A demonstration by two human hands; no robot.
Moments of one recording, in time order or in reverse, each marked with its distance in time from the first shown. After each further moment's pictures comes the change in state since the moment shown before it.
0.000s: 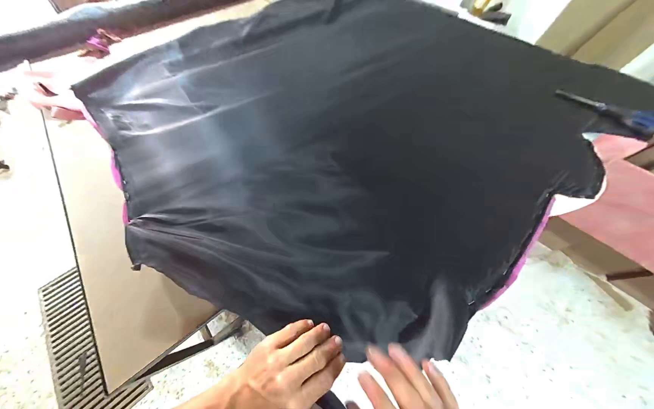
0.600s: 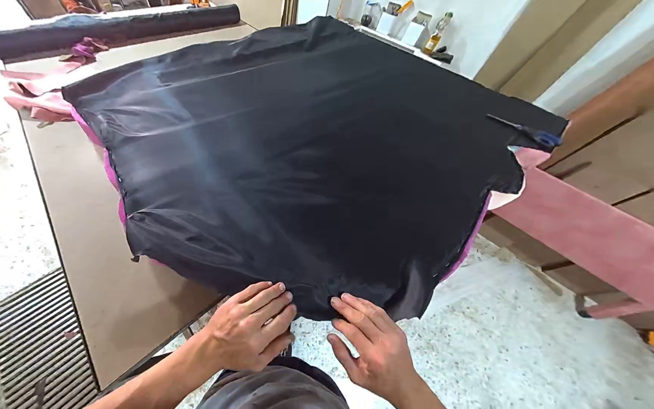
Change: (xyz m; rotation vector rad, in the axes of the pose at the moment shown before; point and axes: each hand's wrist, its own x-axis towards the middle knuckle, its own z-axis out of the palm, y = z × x) left_hand -0.035 -0.042 -0.024 0.101 -0.013 0.030; right_hand 0.004 0.044 0.053 -0.057 0.037 -0.200
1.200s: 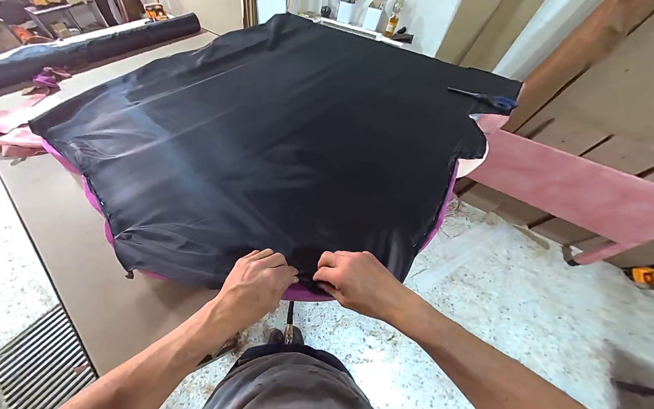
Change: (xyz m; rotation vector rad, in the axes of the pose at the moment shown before) left_hand 0.063 -0.021 -0.010 -0.137 -0.208 -0.180; right_hand 0.089 0.018 -0.027 0.031 -0.539 -0.008
